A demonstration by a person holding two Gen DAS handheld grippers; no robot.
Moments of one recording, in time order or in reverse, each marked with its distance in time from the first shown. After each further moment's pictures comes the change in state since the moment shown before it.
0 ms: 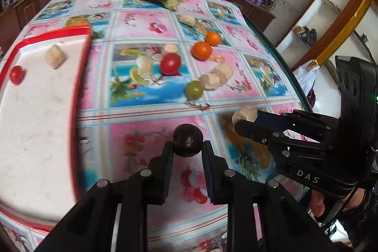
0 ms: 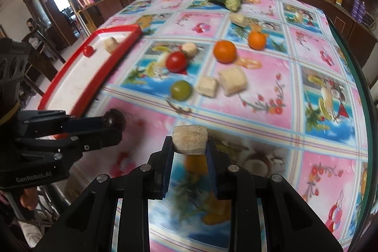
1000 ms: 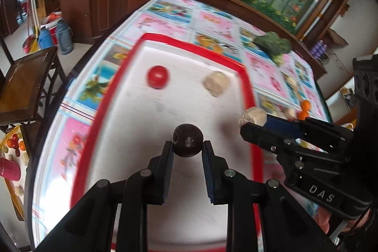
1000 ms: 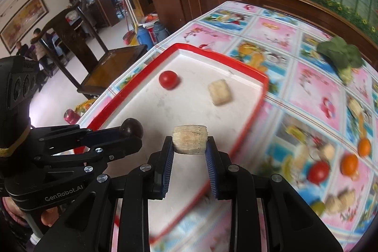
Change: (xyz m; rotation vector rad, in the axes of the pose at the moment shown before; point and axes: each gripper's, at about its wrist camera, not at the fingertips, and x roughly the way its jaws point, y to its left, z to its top) left arm -0.057 0.193 0.013 -0.307 -0.130 0.207; right arm 0.082 0.184 0.118 -0.239 0.013 0.165
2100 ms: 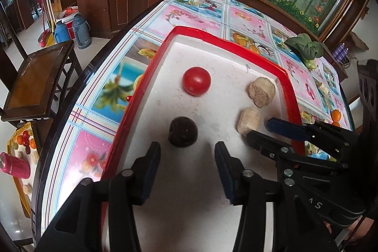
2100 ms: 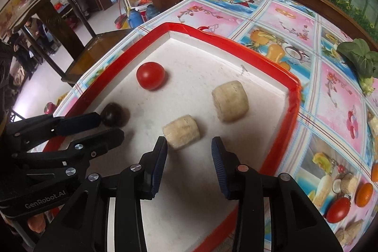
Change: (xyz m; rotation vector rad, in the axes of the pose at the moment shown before) left arm 0.027 0.024 0.010 -0.031 0.017 0.117; right arm 0.067 -0.003 0.016 -0.026 0.090 -0.055
